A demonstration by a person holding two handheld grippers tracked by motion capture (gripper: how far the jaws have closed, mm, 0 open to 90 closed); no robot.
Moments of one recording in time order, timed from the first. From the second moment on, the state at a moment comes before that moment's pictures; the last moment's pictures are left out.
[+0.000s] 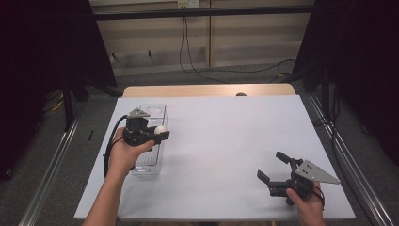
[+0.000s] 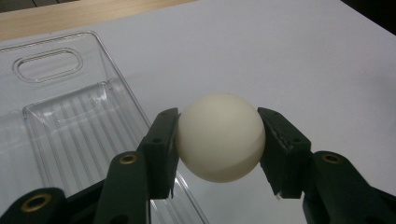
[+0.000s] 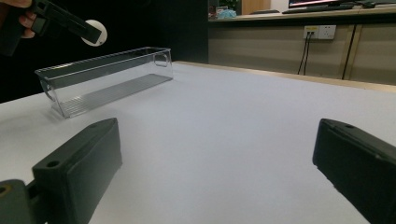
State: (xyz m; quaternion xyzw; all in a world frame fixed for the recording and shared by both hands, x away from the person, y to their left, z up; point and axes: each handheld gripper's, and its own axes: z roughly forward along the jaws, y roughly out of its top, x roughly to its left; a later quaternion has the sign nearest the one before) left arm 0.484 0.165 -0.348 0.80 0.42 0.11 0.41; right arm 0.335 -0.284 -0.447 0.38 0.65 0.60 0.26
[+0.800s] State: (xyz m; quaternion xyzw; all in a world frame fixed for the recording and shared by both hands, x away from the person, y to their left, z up) left arm 0.484 0.175 -0.353 0.80 0.42 0.12 0.41; right arm 0.335 -0.284 -0.447 0.38 0.65 0.60 0.26
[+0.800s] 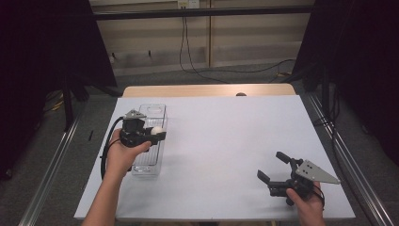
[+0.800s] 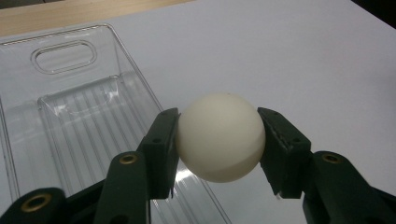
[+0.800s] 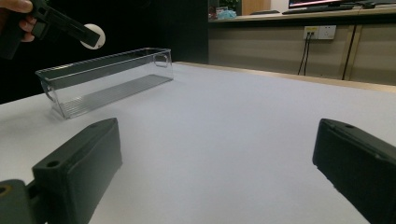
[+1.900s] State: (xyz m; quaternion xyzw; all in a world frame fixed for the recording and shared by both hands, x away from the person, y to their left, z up) left arm 0.484 0.186 -0.361 0.80 0.44 0.13 0.40; right arm 0.335 -0.284 -0.447 0.38 0.66 0.60 0.26
